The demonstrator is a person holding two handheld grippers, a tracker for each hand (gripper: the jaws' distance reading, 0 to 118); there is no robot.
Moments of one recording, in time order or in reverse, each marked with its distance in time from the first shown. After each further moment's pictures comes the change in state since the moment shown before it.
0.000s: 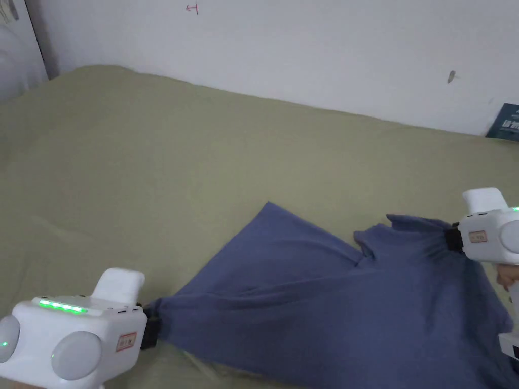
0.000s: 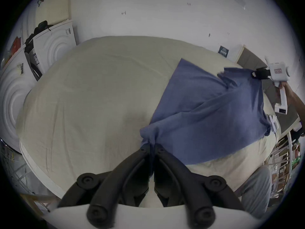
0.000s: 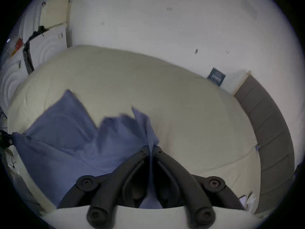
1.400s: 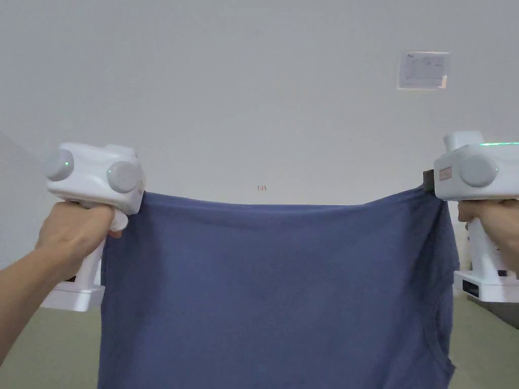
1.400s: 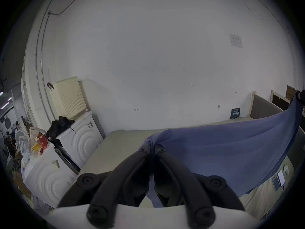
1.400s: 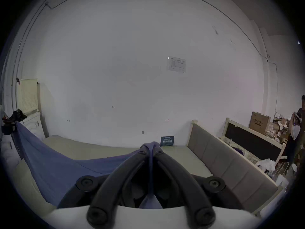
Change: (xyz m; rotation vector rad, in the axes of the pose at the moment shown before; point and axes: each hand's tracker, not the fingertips) left arm 0.121 0.398 0.195 0.538 0.278 -0.144; right arm 0.157 0.185 0.262 0.551 -0.293 -0.327
